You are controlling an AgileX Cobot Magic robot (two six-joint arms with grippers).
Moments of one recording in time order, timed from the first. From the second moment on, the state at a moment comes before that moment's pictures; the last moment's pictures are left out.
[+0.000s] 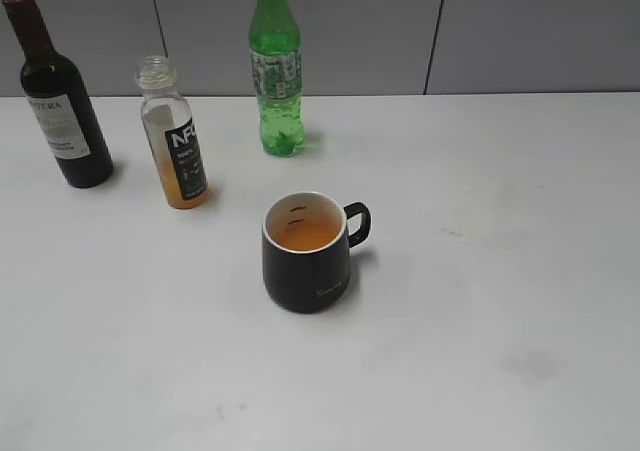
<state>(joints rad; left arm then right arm) -0.33 0.35 -0.49 0.04 1.08 0.04 0.05 0.00 -0.41 -0.01 0.94 0.01</state>
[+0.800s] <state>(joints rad) -0.09 0.05 -0.49 0.04 1.08 0.05 0.05 0.00 -0.41 -0.01 0.94 0.01</state>
